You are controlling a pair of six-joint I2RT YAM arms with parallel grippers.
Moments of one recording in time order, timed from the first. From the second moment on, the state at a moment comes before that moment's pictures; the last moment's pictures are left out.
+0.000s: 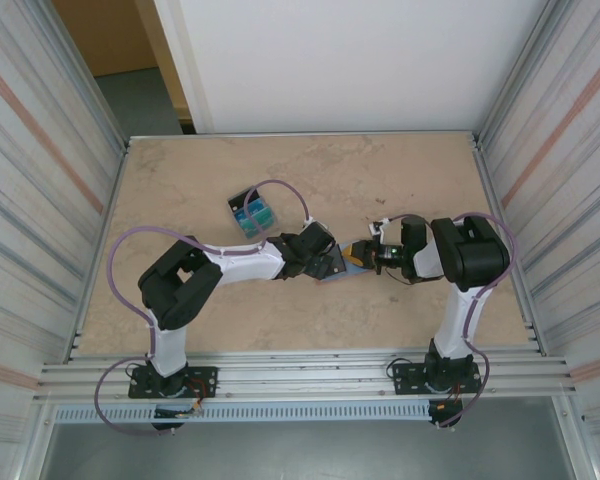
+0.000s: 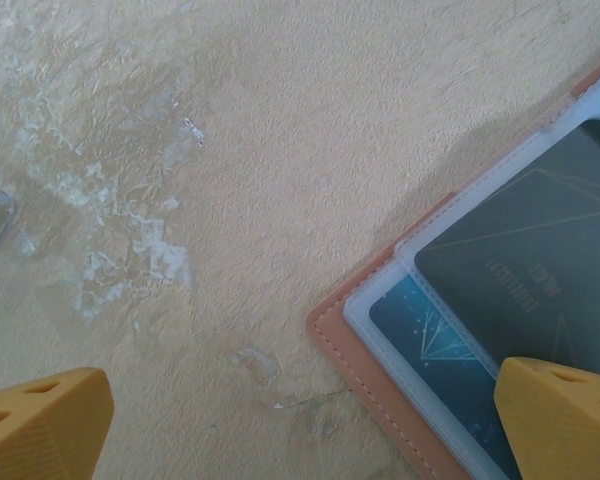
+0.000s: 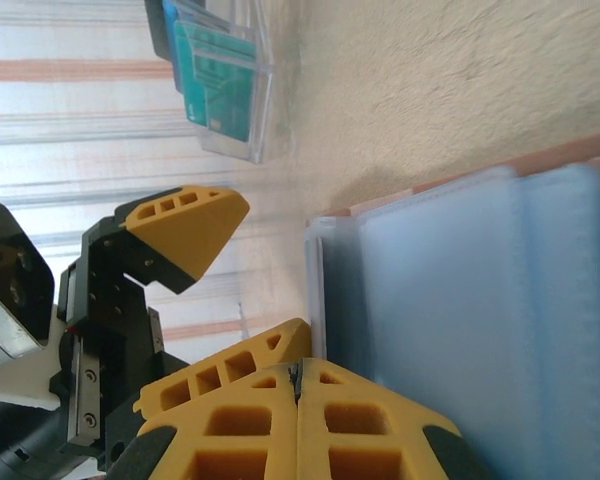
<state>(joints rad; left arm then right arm) -0.90 1.91 1.16 -0.28 -0.38 -0.30 0.12 1.97 0.58 0.75 -1.11 0.95</state>
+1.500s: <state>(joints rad) -0.90 1.91 1.16 -0.28 -0.38 -0.30 0.19 1.80 0.65 0.24 -0.96 0.71</state>
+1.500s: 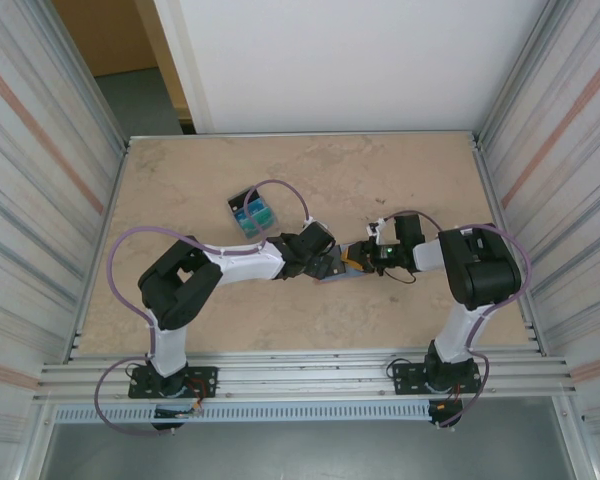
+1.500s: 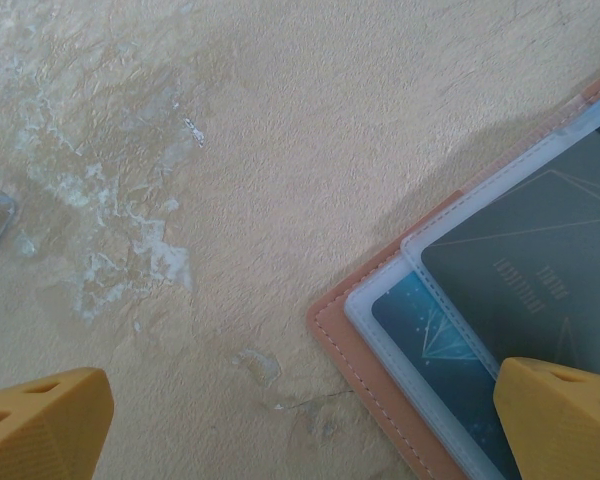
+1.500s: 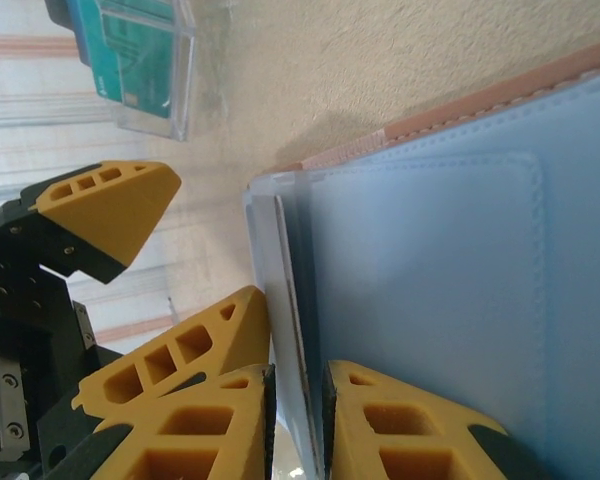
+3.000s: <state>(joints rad) -0.90 1.91 1.16 -0.28 -0.39 -0.30 0.16 1.87 0.65 0.42 -1.07 0.80</state>
